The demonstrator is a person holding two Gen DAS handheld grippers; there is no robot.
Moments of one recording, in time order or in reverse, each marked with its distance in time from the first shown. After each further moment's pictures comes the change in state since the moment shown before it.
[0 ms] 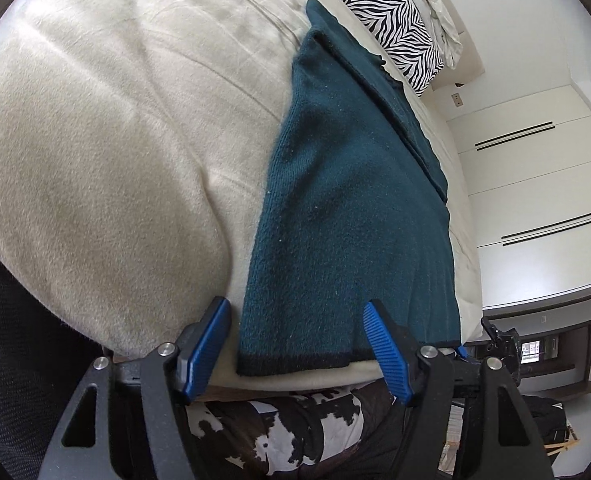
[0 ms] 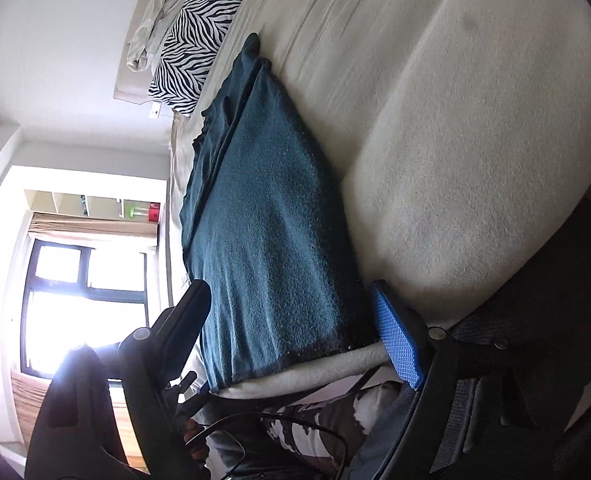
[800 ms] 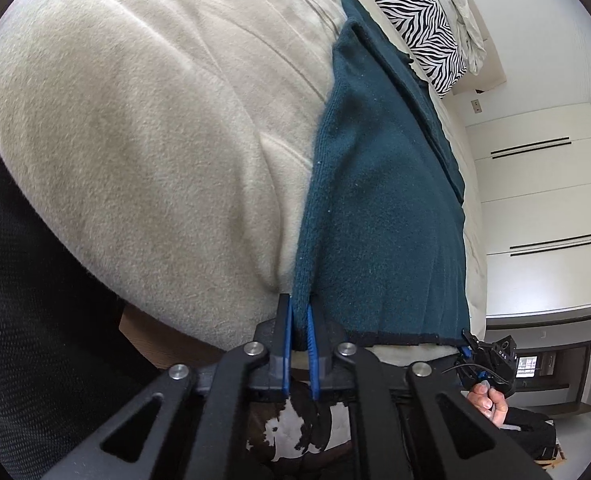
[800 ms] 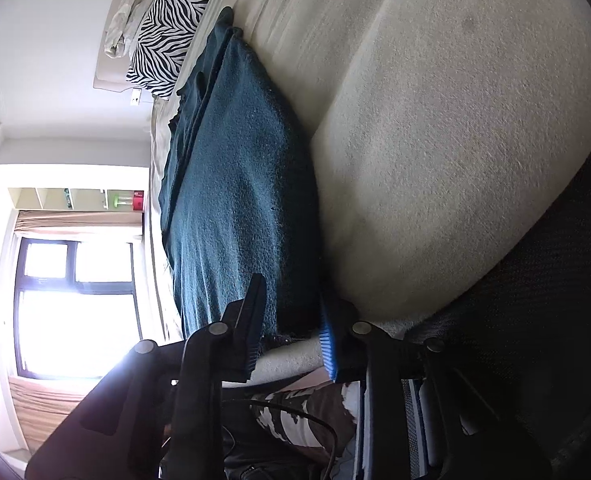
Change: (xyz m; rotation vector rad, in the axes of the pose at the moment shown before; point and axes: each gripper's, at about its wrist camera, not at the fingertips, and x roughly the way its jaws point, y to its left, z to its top) left arm -0.001 0.011 -0.009 -0.050 0.024 0.050; right arm 0.026 -0.006 -0.004 0.028 0.070 -0.053
